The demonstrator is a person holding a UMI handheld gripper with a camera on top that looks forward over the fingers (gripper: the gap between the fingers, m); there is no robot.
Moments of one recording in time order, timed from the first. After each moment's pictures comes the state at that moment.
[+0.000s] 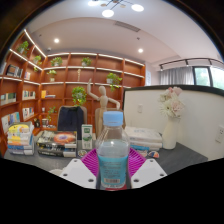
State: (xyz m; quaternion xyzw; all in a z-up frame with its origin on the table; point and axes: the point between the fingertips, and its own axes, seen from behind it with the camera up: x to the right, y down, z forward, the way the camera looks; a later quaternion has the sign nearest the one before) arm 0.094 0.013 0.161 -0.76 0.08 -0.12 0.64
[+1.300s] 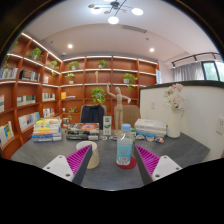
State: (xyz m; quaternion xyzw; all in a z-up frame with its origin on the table) arm 0.038 -0.135 0.148 -0.77 0.02 -0.03 0.64
